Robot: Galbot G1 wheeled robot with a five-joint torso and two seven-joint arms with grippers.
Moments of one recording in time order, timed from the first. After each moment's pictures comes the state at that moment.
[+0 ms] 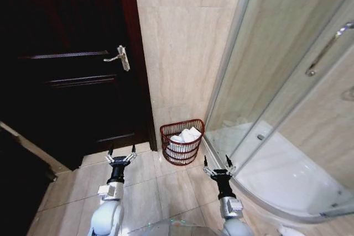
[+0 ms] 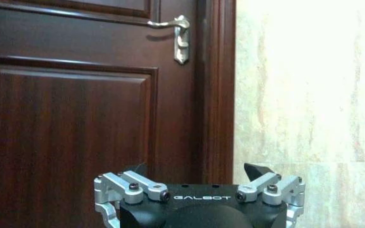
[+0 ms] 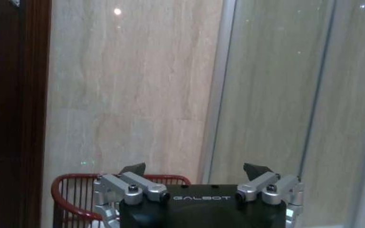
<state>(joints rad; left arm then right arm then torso) 1.65 -1.51 -0.66 -1.99 -0.14 -0.31 0.01 -1.76 1.37 0.37 2.06 -0.07 0.20 0.23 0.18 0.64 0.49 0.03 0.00</state>
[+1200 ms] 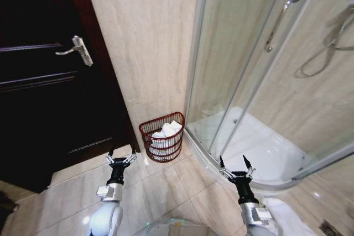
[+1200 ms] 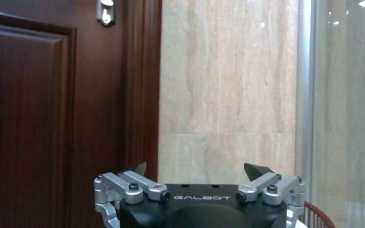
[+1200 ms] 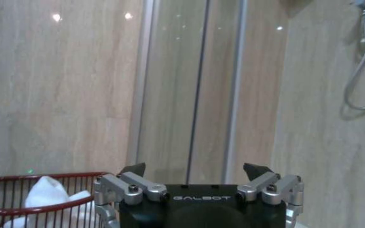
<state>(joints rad) 1.67 -1.51 -0.67 -2.00 -0.15 -0.29 0.03 -1.87 1.39 0.55 2.13 0.03 0.33 0.10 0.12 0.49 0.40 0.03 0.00</state>
